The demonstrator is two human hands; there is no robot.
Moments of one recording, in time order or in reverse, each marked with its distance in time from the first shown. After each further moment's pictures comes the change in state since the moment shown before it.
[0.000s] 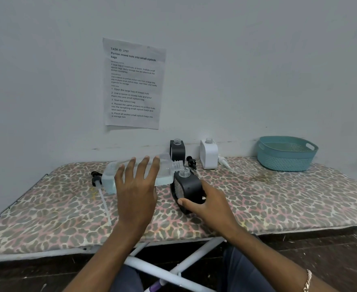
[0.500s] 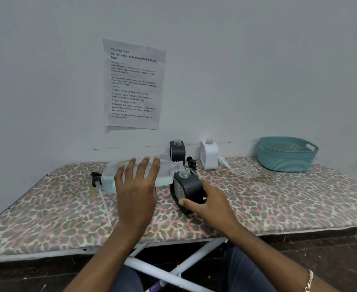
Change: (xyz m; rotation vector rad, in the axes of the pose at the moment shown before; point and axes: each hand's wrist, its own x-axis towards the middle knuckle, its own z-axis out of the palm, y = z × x) left_hand 0.001 0.001 -0.001 -0.006 0.009 -0.002; right_hand 0.002 0.001 -0.004 -0.007 -0.017 -0.018
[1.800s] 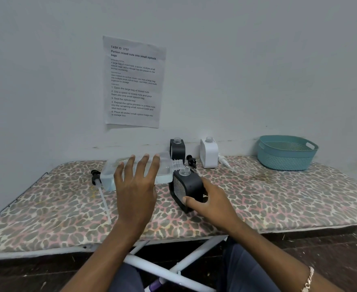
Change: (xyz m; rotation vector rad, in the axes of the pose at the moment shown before) left_hand 0.000 0.000 -0.003 0.001 0.006 0.001; right_hand 0.002 0.007 -0.003 -0.015 -0.048 -0.001
